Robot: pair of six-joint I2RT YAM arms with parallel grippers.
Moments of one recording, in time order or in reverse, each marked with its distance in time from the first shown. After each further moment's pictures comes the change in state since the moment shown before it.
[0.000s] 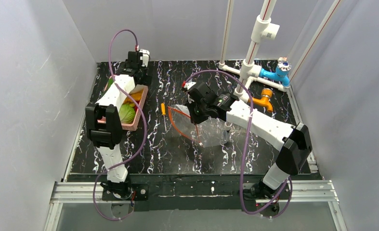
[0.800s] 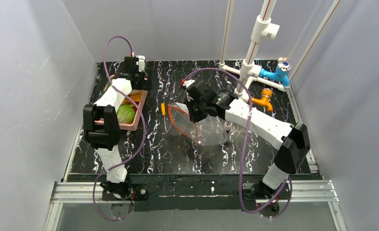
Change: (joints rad) left arm 0.034 -0.016 -0.100 0.029 0.131 -0.085; right arm 0.000 0.019 0.037 -0.013 0.010 -0.006
